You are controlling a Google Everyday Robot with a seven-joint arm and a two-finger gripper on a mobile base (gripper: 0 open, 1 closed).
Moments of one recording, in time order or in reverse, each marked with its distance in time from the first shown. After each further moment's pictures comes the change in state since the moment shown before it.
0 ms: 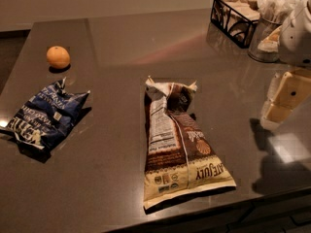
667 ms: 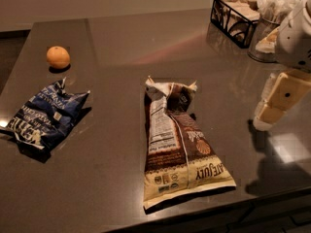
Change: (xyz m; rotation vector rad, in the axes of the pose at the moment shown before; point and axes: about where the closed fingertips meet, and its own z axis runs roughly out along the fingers) arm -0.010 0.005 0.000 0.006 -0.038 0.033
